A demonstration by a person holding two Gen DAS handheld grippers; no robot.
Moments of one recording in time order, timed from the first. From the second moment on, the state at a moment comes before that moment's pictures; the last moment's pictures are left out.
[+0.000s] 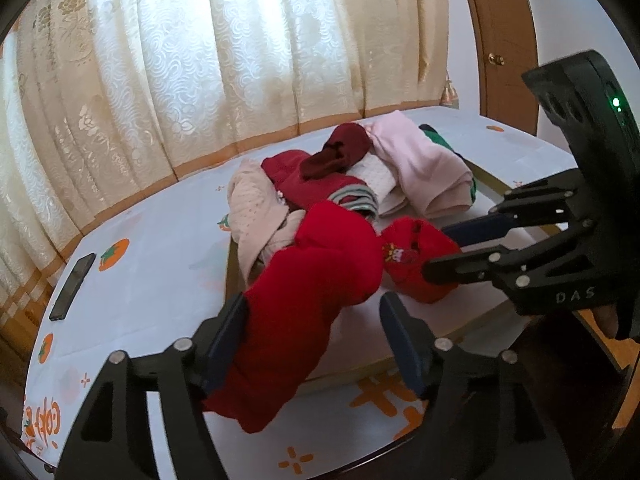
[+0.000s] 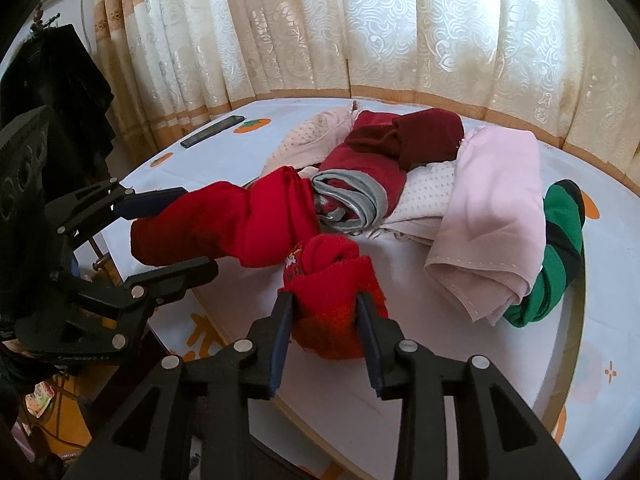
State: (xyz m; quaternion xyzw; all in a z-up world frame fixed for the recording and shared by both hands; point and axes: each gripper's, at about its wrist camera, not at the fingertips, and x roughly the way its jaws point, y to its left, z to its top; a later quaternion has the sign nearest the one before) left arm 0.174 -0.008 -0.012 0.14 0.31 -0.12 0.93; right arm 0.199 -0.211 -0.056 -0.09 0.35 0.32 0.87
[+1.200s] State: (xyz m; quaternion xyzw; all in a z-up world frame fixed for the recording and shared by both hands) left arm 0.100 -0.018 0.012 0.11 0.27 -0.15 0.95; right arm 0.095 -0.248 -0.046 -0.12 0.33 0.36 0.86
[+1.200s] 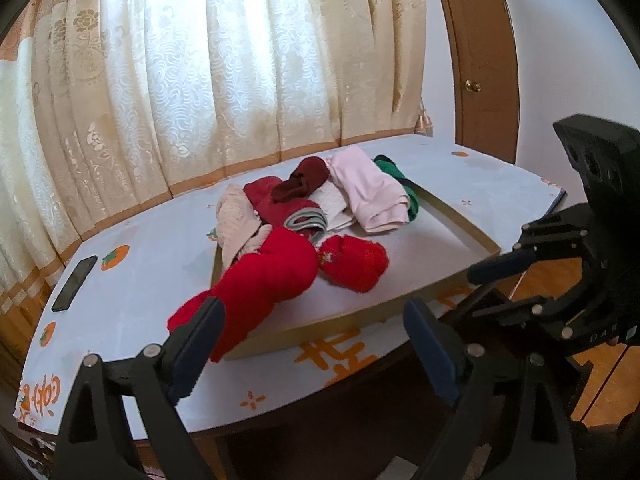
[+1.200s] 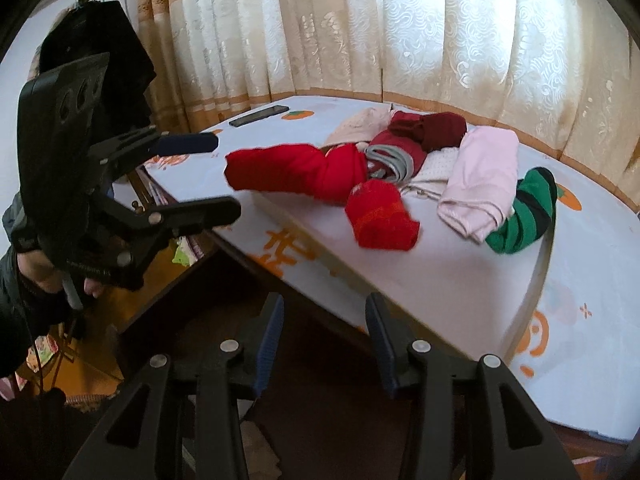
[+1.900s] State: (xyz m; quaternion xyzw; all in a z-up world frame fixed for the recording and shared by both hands) left arm 0.056 -0.023 -0.020 0.09 0.30 -0.16 0.94; right arm 0.059 -0.278 -0.085 -0.12 0.36 0.36 0.85
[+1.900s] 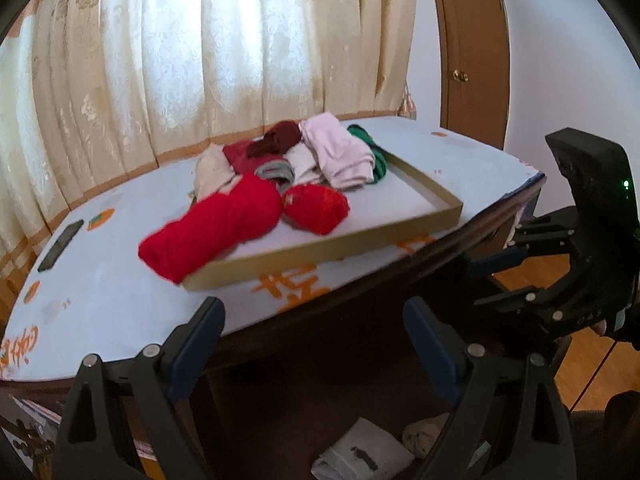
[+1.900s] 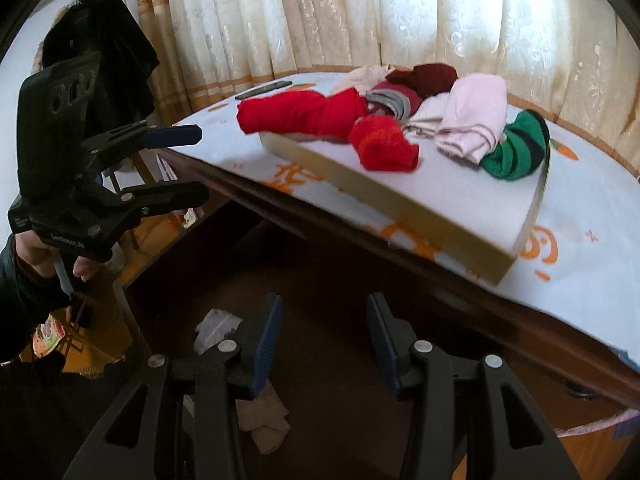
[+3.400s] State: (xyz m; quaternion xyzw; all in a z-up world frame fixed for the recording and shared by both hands) left arm 0.063 -0.017 -0.150 0.13 0.58 -0.29 0.75; right arm 0.062 -0.219 -0.207 -0.22 0.55 0.46 0.66
